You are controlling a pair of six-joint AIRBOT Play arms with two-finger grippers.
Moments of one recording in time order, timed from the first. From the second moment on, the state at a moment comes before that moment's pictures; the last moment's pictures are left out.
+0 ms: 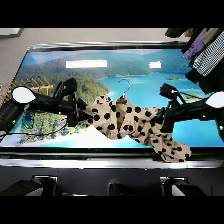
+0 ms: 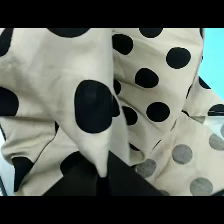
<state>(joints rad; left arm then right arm) -0.28 -1.19 1.13 0.72 -1.19 -0.28 -0.10 -1.02 1.02 -0.91 1.43 0.30</state>
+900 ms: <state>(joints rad) -0.22 -1.17 1.27 0.72 -0.71 -1.19 -0.10 -0.39 1.04 -1.52 1.44 1.24</state>
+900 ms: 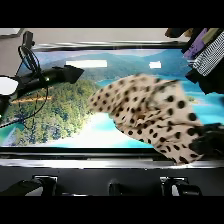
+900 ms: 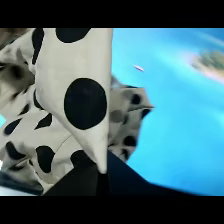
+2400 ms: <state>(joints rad) -0.21 -1.17 1.28 0.72 -0.82 -1.24 -0.16 -1.16 1.89 -2.67 1.19 2.38</state>
